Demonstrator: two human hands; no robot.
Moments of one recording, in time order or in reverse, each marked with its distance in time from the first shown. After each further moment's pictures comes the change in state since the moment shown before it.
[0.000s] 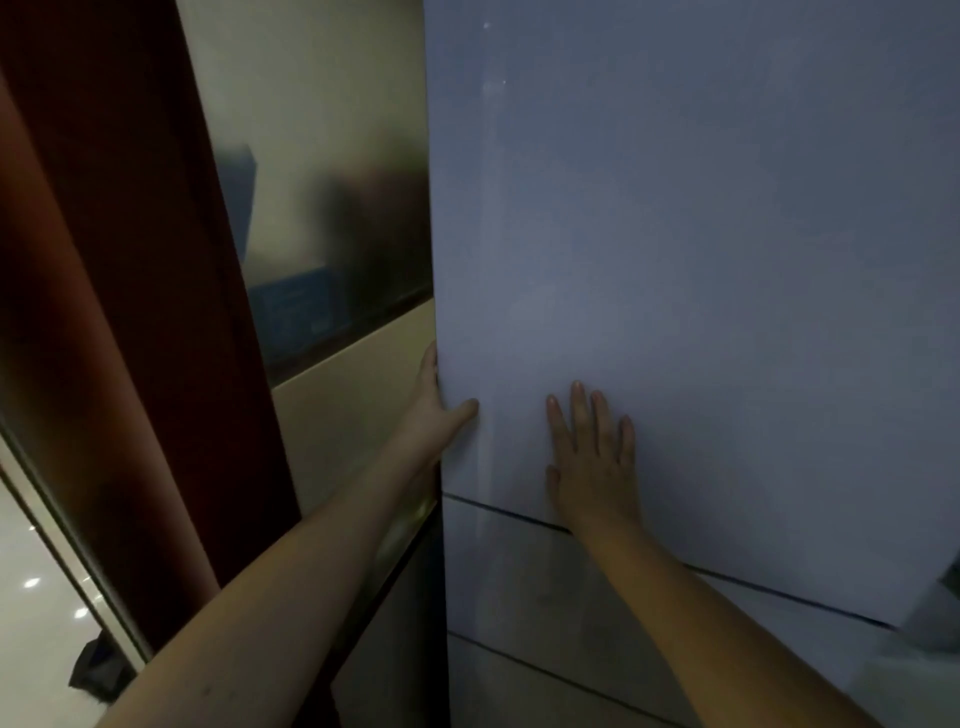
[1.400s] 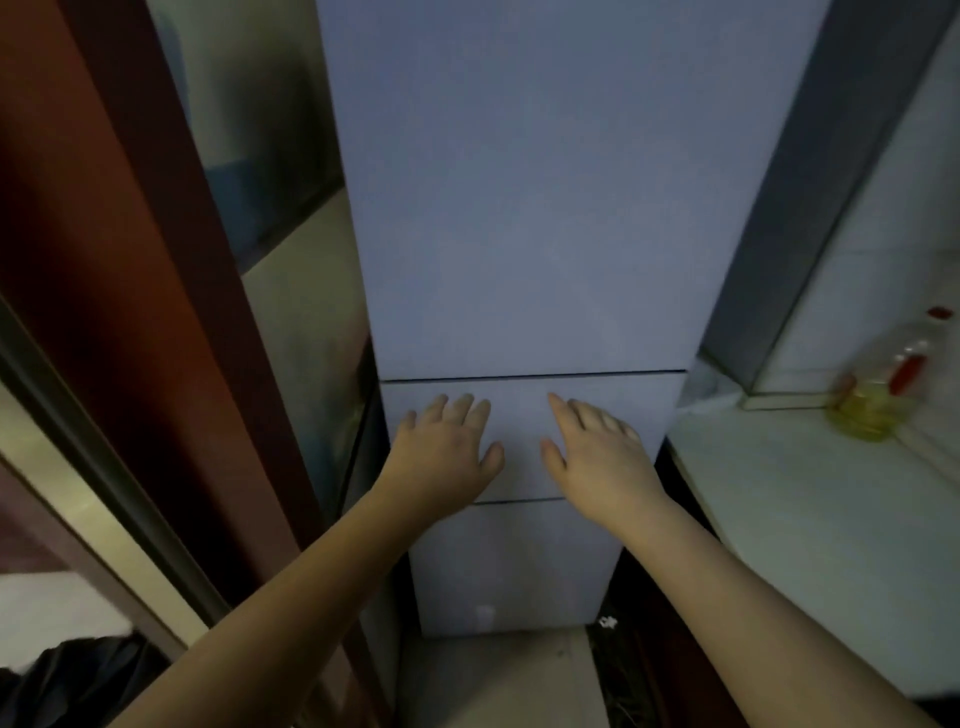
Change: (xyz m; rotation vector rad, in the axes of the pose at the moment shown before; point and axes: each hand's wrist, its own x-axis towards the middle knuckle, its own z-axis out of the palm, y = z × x) left_hand -0.218 0.024 -0.010 1.092 -0.568 0.357; right_hand -0.211 -0.070 -0.142 0.040 -0.372 0.347
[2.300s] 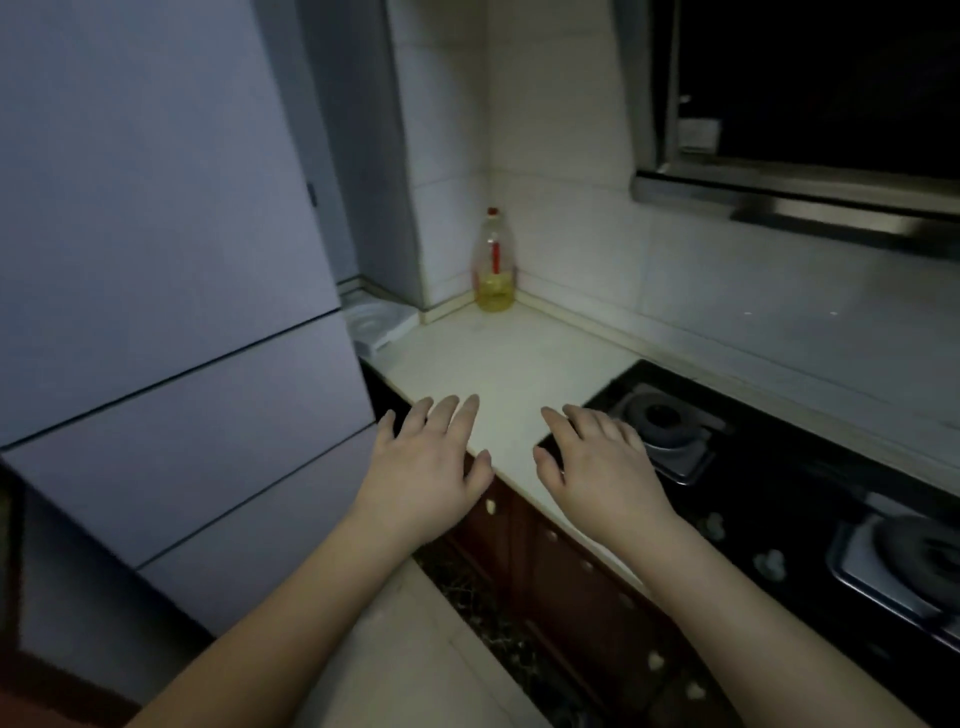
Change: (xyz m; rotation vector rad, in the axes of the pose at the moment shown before) left_hand -0.169 0.294 -0.019 -0.074 -0.028 0.655; right_hand -0.374 0.132 -0.072 -0.119 0.093 0.668
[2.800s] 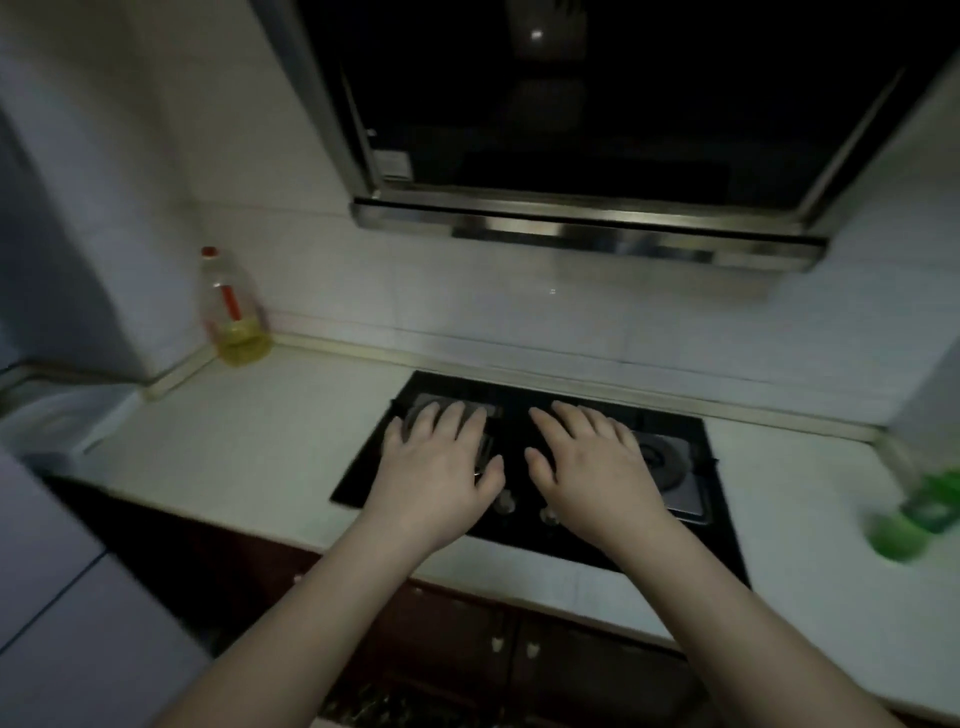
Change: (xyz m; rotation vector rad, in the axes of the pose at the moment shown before) left_hand 0.059 0.179 0.003 -0.109 0.013 0.557; right_hand -0.094 0.124 -0.063 -0.152 0.068 0.522
